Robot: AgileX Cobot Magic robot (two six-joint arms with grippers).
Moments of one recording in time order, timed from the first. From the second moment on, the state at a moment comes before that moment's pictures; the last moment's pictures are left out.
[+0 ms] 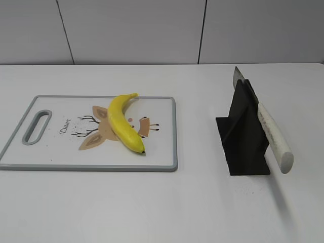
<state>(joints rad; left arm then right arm) -0.06 0.02 -0.51 -0.05 1.05 0.16 0.02 0.00 -0.42 0.03 0.94 -0.09</state>
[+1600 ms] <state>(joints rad) -0.06 0.02 -0.51 -0.05 1.05 0.16 0.03 0.52 -0.79 0.07 1.01 -0.05</state>
